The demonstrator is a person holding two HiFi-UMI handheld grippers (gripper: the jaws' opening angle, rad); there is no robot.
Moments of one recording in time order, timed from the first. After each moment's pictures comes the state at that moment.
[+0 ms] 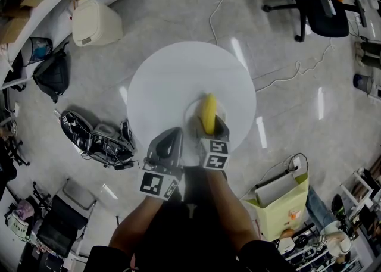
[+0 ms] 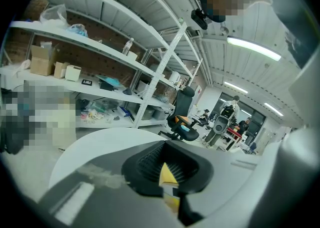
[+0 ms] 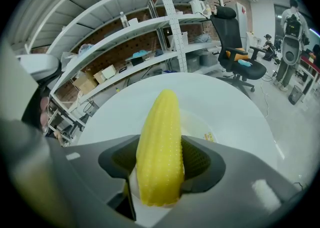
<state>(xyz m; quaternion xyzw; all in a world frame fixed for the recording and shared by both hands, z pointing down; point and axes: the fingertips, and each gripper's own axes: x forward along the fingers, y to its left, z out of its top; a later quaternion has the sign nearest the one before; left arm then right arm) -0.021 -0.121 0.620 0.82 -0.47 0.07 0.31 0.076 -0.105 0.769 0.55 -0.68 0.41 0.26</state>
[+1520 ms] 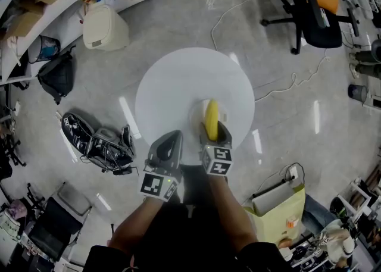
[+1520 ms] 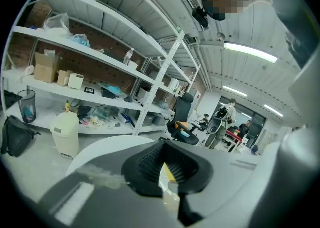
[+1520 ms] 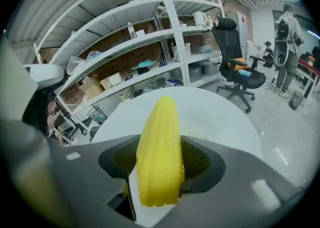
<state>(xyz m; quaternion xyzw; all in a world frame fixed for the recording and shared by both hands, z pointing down) -0.042 -0.100 0.586 0.82 -0.49 0.05 0.29 0.071 -0.091 0.728 0.56 -0.70 0.38 0.23</state>
